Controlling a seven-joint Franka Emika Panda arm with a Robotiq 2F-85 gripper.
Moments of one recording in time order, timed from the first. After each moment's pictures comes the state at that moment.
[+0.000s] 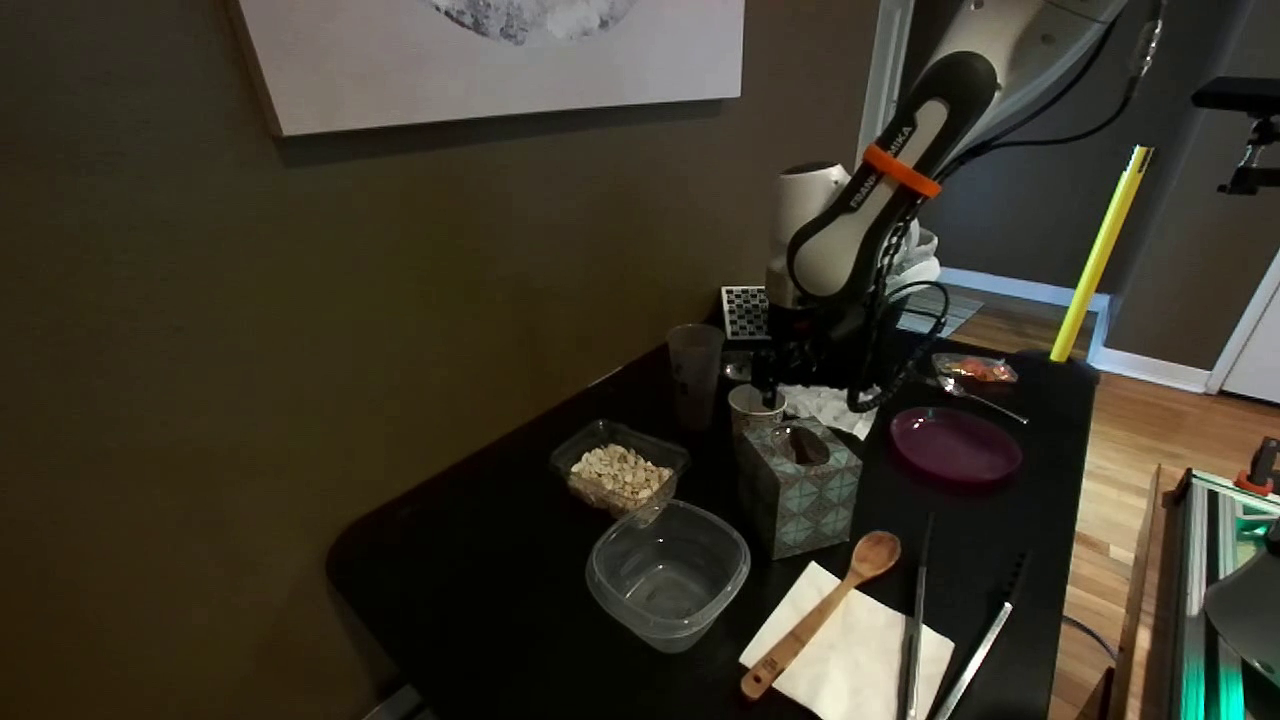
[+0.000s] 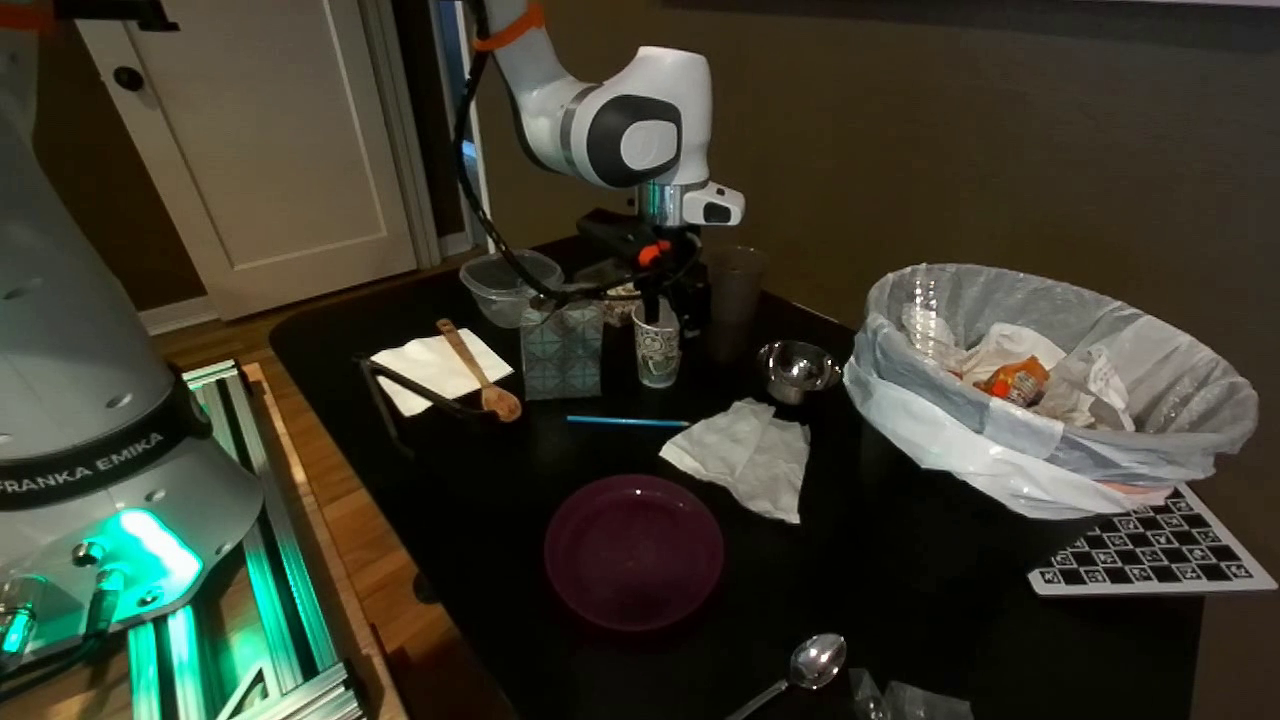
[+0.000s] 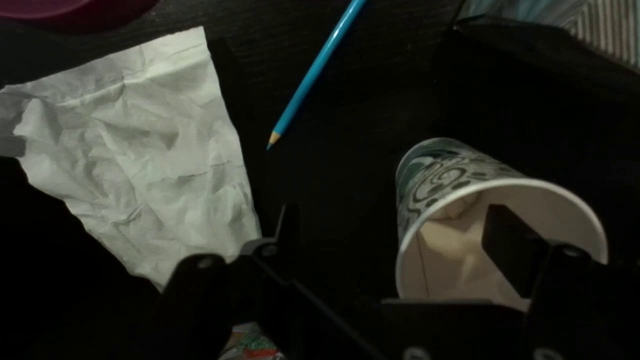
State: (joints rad) arm 0.03 0.42 -0.09 -2.23 -0.07 2.69 0.13
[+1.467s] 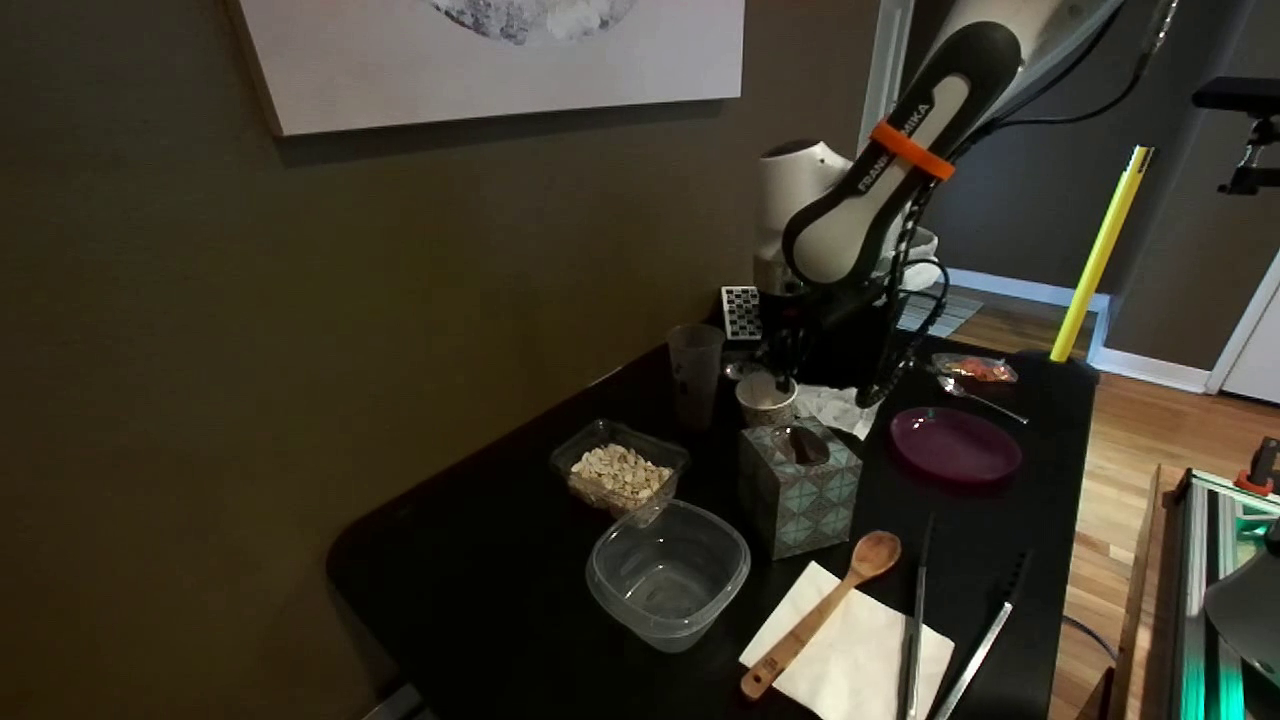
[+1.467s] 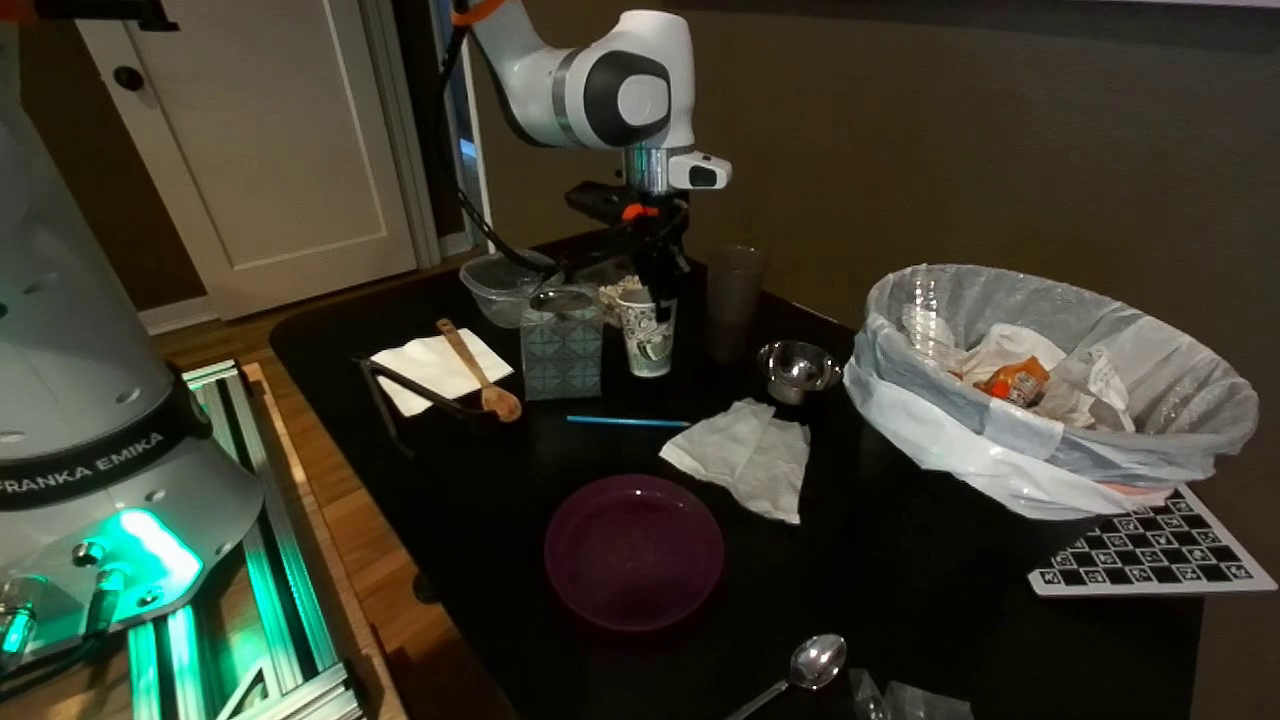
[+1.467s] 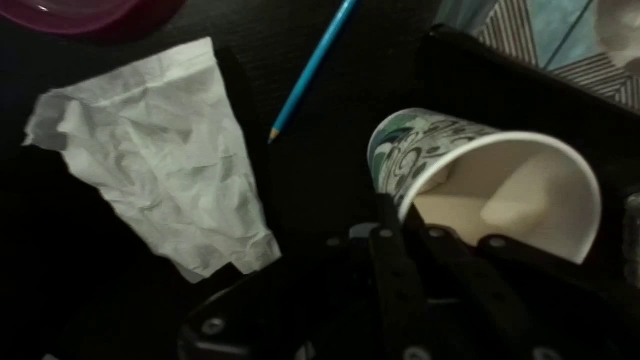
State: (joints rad) arm 0.14 0.35 -0.16 -2.23 -0.18 2.58 0.29
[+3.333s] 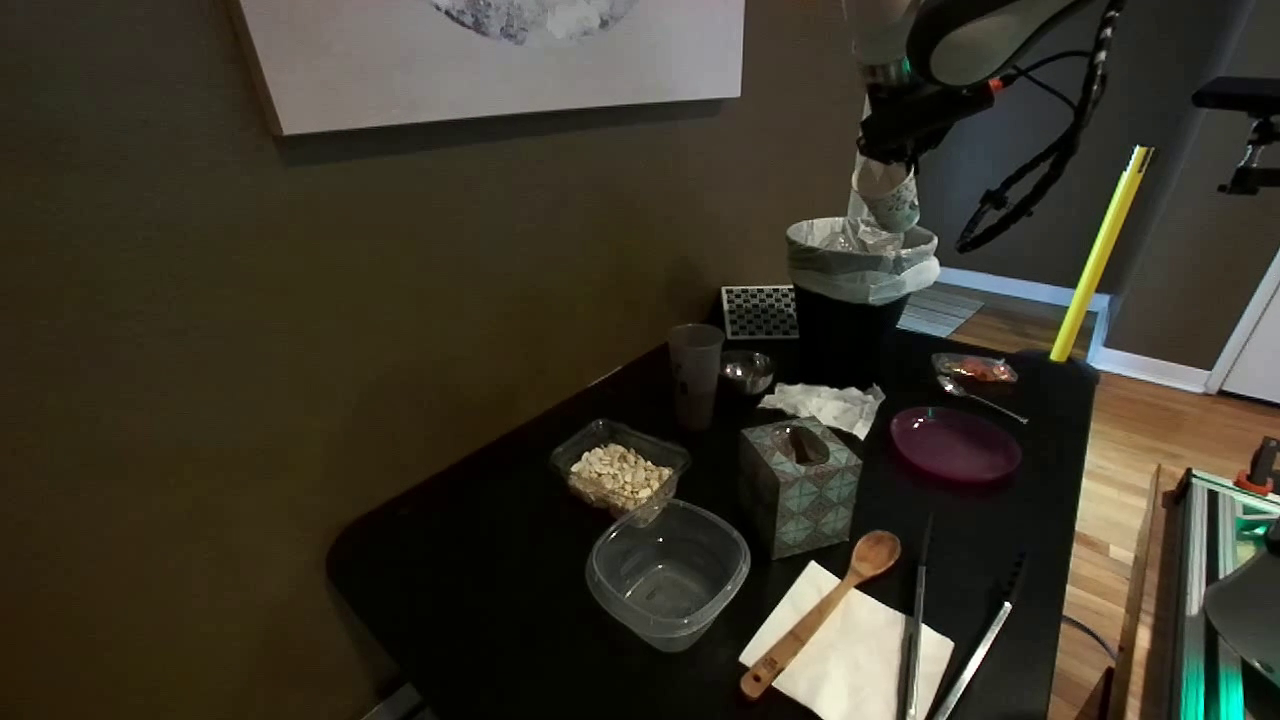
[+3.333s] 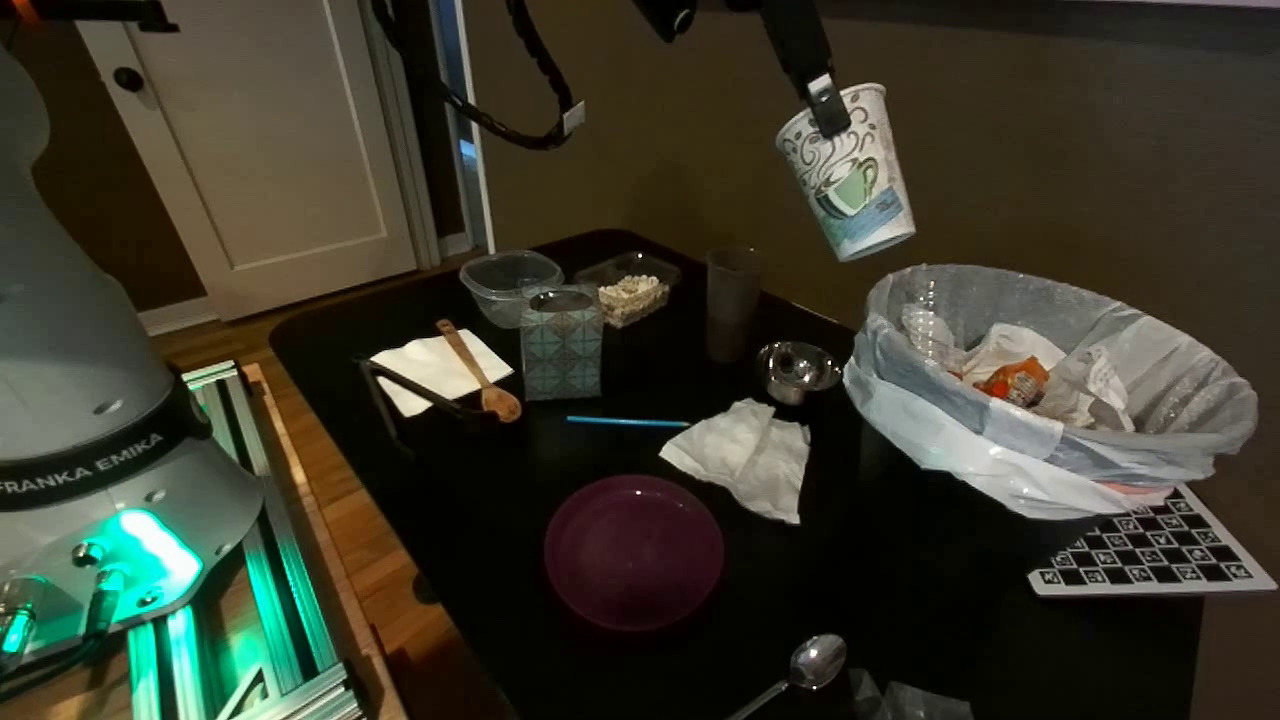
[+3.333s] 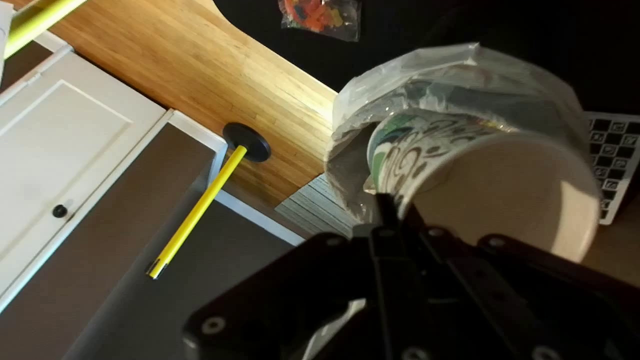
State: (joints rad) arm -0.09 -0.13 -0.11 -2.17 -0.88 2.04 1.18
